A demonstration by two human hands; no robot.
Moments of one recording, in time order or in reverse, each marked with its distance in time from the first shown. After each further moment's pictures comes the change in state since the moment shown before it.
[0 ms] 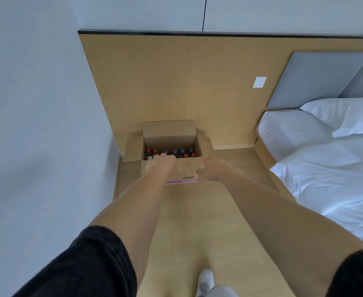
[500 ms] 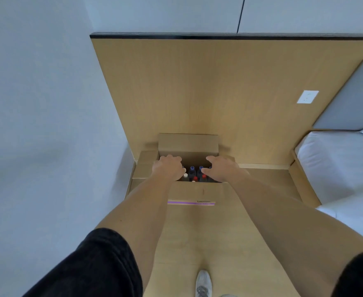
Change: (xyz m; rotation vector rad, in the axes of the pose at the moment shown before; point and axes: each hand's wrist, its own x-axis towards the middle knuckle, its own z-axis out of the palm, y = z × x) left_hand 0.218 -0.008 -0.063 -0.072 -0.013 -0.133; right_hand 0.256 0.022 -0.077 -0.041 -0.031 -0.141
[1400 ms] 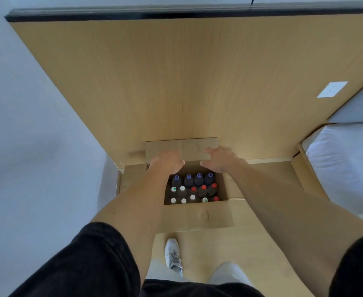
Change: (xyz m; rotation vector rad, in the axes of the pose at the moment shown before) left_hand 0.304 -0.025 -0.053 -0.041 -0.149 0.114; right_hand 0.275 0.009 -0.065 0.078 -0.144 0.120
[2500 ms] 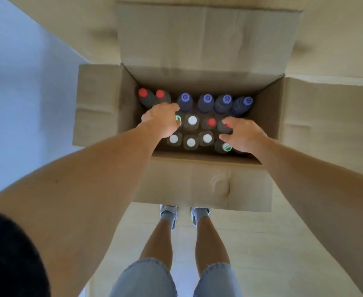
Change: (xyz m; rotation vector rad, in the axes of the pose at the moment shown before) left_hand 0.270 -0.099 0.269 -0.123 -0.230 -0.121; right_hand 0.308 0.107 0.281 0.039 -0.317 -0.005
